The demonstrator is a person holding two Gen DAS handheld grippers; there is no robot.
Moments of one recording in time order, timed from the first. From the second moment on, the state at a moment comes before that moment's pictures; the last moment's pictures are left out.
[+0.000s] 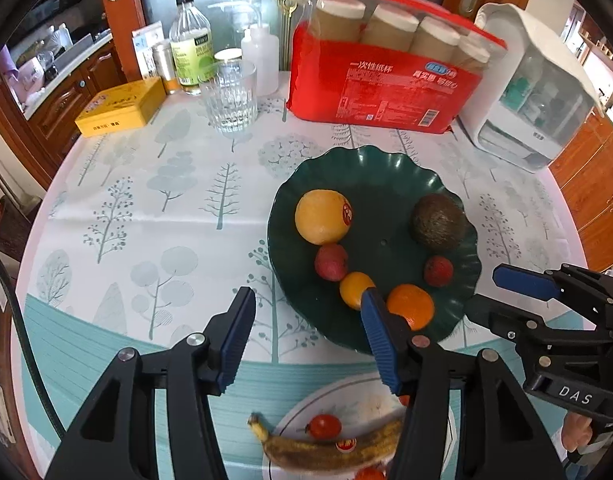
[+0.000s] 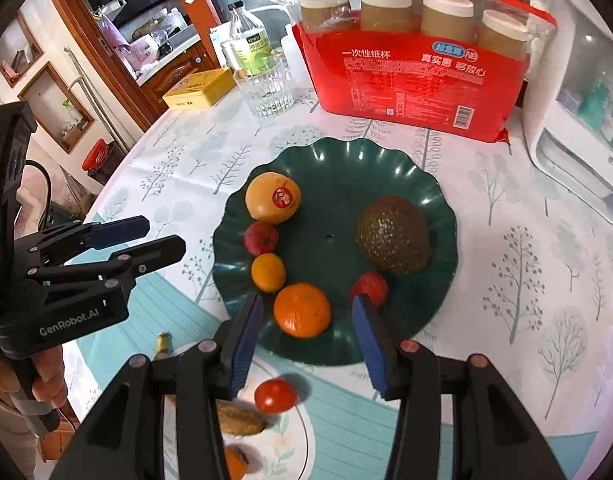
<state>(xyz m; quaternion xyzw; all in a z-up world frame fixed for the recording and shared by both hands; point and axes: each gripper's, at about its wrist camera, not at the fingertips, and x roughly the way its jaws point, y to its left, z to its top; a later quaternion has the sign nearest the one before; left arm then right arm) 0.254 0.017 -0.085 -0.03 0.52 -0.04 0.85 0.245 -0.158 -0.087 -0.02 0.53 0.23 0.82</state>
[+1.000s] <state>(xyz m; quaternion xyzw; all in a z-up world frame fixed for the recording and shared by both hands) 0.134 0.020 -0.031 0.01 0.48 -0.05 0.87 0.129 -0.162 -0.040 -0.03 0.50 0.25 0.83</state>
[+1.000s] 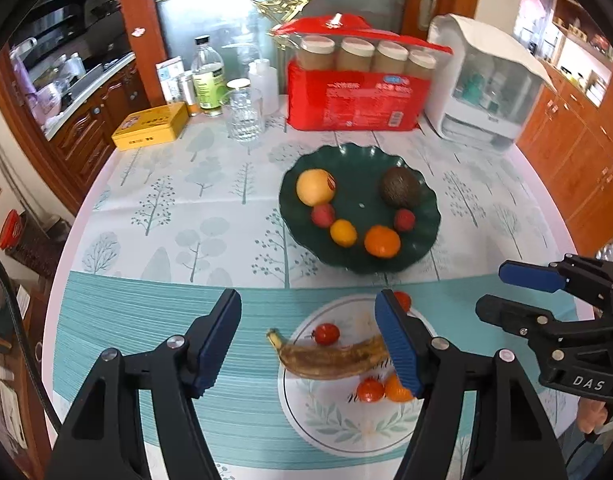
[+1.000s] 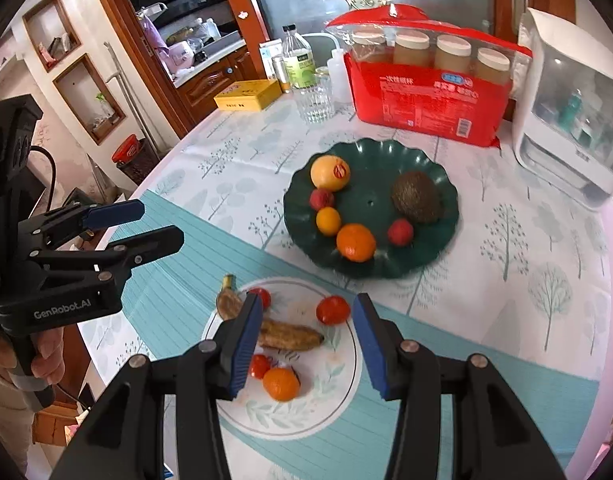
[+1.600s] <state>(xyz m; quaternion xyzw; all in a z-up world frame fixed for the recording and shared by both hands) 0.124 0.023 -0.080 0.09 0.51 -0.18 0.84 0.094 -0.158 -0.079 -0.03 0.52 0.15 0.84</state>
